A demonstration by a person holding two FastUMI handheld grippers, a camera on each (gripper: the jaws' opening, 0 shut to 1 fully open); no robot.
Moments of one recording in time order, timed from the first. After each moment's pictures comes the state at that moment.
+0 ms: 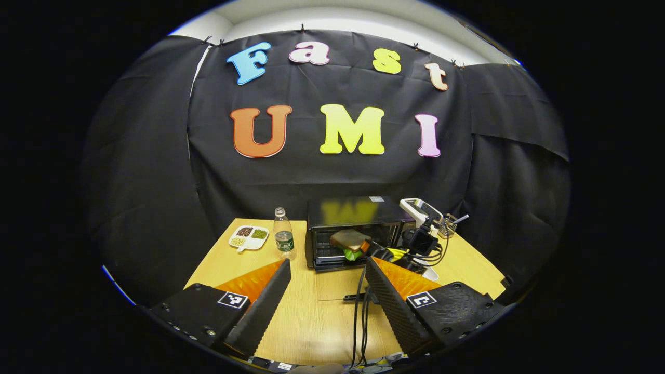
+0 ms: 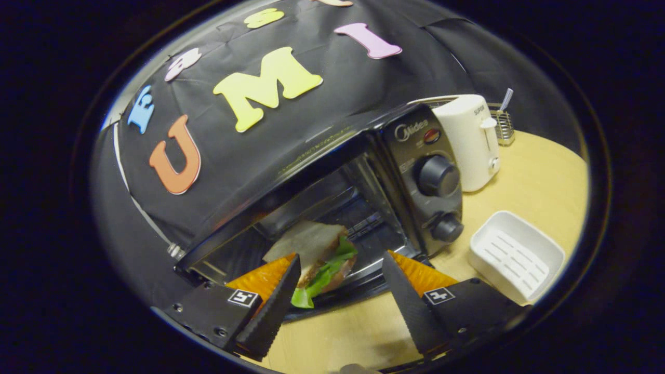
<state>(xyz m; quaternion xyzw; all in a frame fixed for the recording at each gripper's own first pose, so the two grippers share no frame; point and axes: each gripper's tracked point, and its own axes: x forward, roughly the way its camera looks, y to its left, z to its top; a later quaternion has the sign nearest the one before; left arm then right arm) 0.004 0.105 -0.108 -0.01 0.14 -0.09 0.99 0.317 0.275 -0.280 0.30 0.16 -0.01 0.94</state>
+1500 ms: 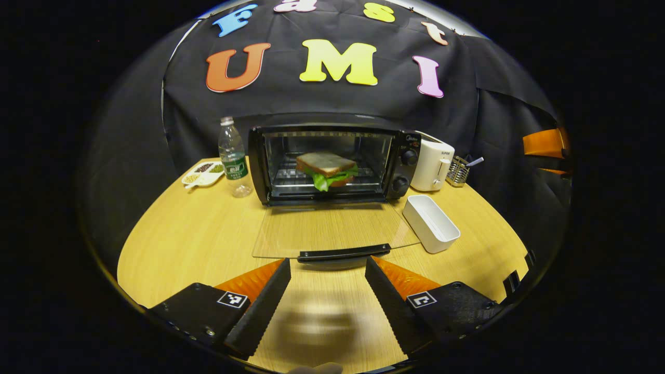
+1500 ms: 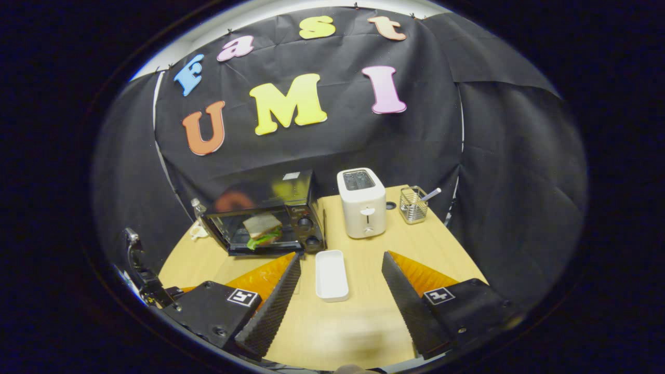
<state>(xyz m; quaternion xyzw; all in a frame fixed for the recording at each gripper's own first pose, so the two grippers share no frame) 0.056 -0.004 -0.337 -0.02 0.28 -0.10 0.96 0.092 0.062 -0.179 0.09 0.20 -0.01 0.98</state>
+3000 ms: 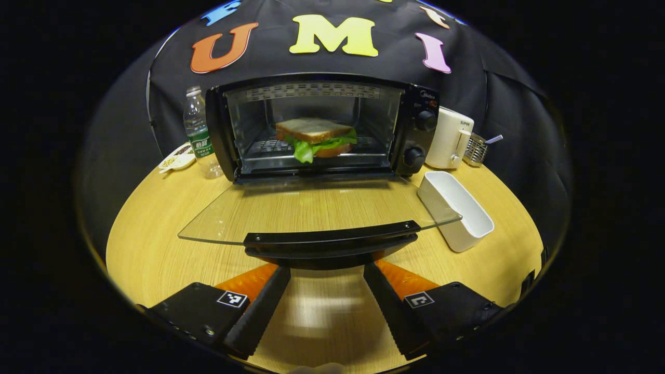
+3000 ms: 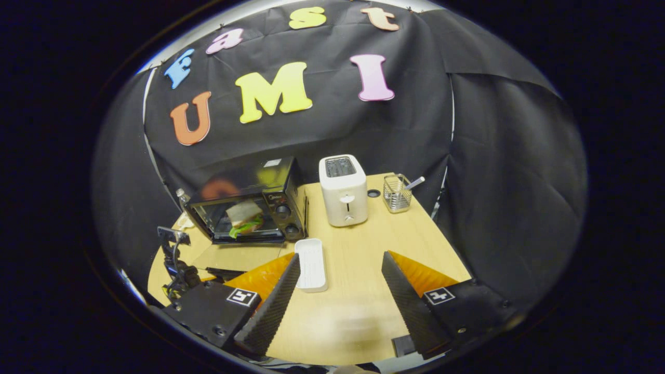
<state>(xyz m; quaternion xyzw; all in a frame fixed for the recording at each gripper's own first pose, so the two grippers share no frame) 0.108 -0.036 -0.384 0.00 0.31 -0.09 0.95 0.090 0.034 -0.195 0.10 0.24 -0.02 0.96</state>
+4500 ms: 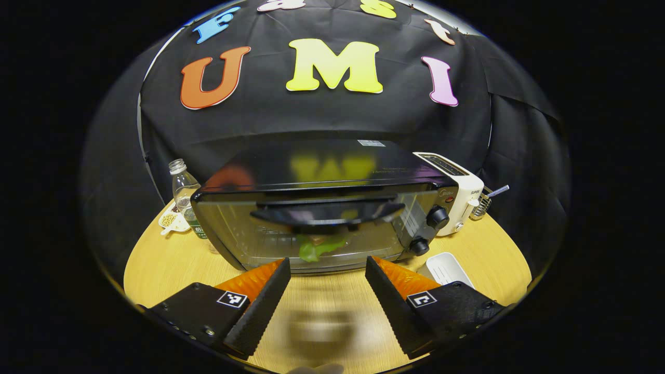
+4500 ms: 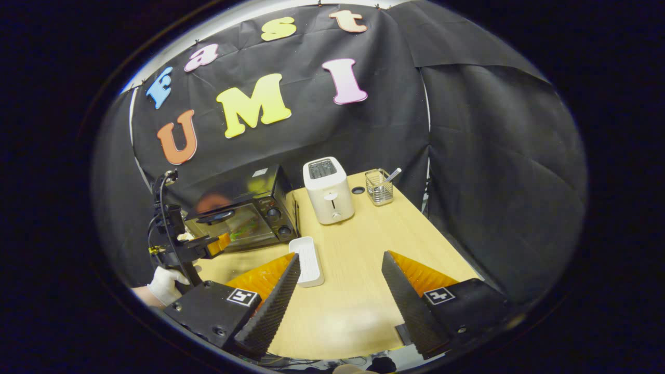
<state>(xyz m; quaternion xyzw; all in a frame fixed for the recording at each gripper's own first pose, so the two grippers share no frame) 0.208 -0.026 -0.275 0.00 0.24 -0.09 0.97 0.048 0.020 -0.187 0.15 0.22 -0.07 0.96</state>
